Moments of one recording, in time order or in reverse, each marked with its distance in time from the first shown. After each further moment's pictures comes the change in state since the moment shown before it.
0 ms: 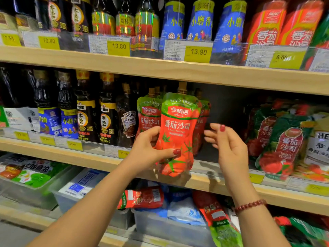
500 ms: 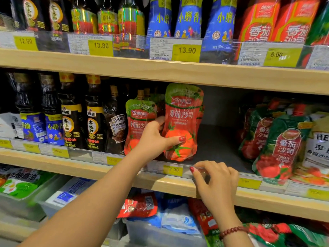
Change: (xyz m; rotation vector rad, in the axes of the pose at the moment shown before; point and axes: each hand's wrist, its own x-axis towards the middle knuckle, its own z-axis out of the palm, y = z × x) left_hand 0.060 -0.006 0.030 0.111 0.058 -0.022; right_hand -0.027 0.052 -0.009 -0.977 -0.036 -0.164
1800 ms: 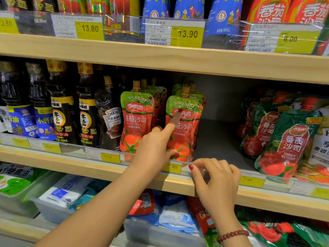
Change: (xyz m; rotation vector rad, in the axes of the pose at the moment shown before) left_hand -0.020 -0.024 0.019 0.836 0.119 0.224; right_hand -0.004 0.005 0.009 0.039 0.051 -0.006
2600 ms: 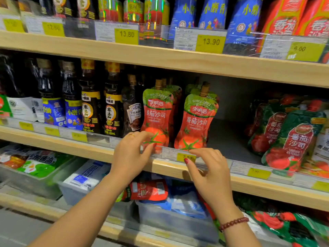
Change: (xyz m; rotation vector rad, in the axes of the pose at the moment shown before) left_hand -0.062 -0.069 -0.042 -0.126 0.165 -0.093; right_hand -0.012 -0.044 -0.008 0.300 -0.038 -0.184
